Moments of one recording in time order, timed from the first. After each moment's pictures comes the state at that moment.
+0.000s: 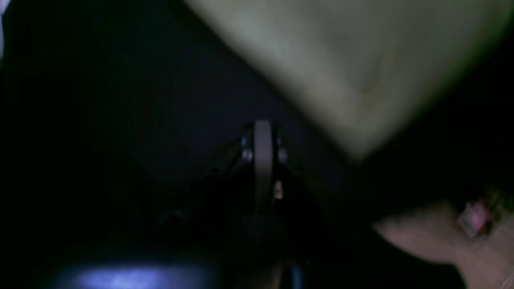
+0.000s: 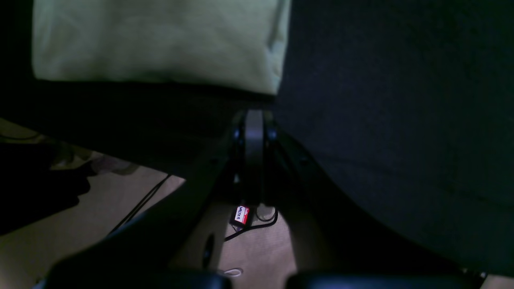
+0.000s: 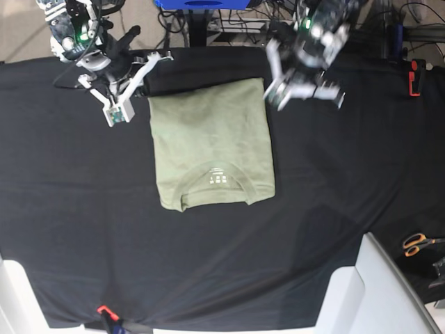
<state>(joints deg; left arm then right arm) 29.3 -20.9 18.5 96.8 19.0 -0.7 33.0 -26.9 14.7 -15.7 106.4 16.7 -1.8 -42.1</state>
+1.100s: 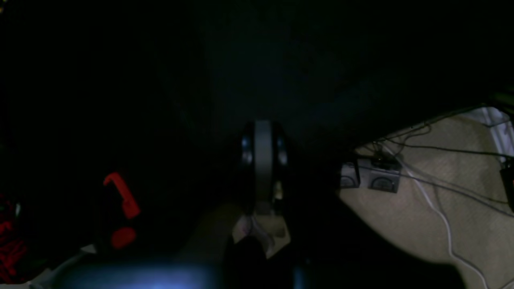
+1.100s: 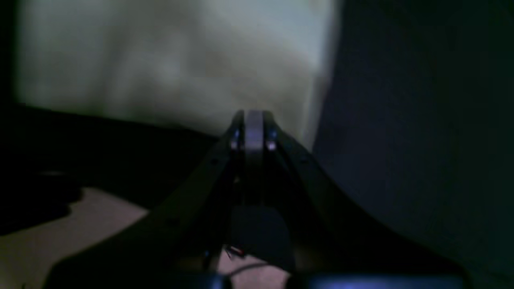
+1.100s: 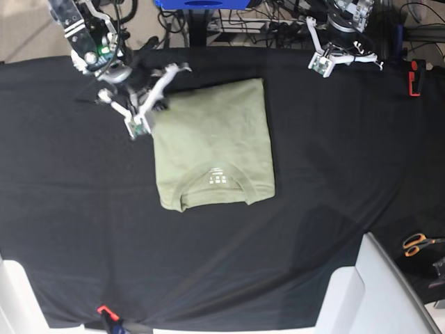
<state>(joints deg) 39.9 -15.3 1.1 97.4 25.5 -0.7 23.4 -19.9 14.3 -22.5 100.8 16.8 -2.4 -35.2</state>
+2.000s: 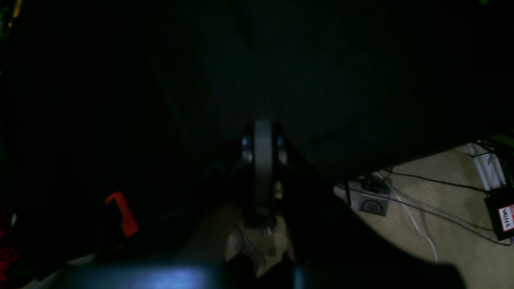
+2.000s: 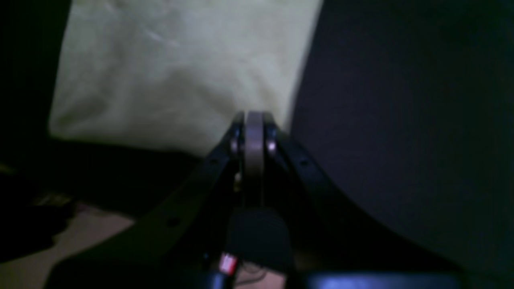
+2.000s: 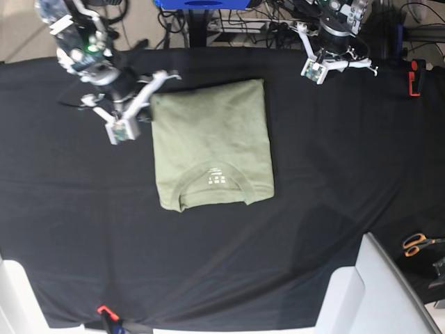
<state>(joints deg) 40.2 -13.2 1.9 99.9 26.0 -0.6 22.8 -22.5 18.9 -22.2 104.8 16.7 -7.9 -32.4</state>
